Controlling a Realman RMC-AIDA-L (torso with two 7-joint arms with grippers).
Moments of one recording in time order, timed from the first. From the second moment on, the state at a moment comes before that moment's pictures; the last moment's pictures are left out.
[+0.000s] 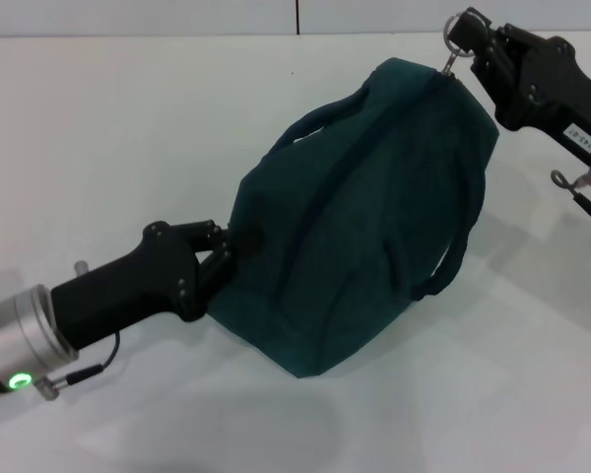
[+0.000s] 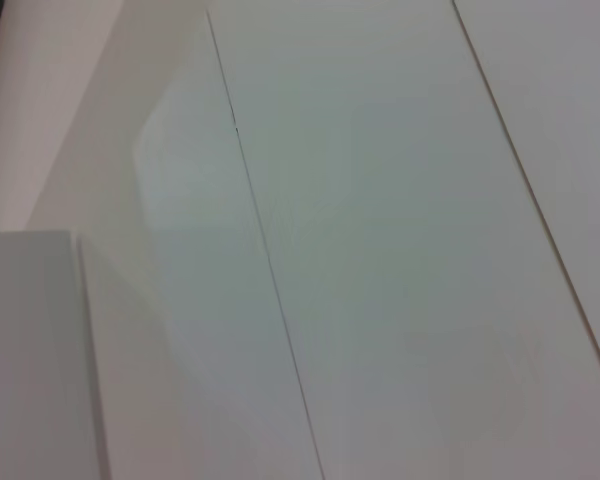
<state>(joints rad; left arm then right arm) -0.40 -2.07 0.73 0.21 1.63 1.72 -0.97 0.48 2.02 -1.63 -0.41 -0.44 -1.45 0.90</state>
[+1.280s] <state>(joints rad) -0.54 -2.09 1.29 1.75 2.16 1.59 -2.52 0.49 2.03 -1.64 -0.39 -0.43 -1.37 0.93</state>
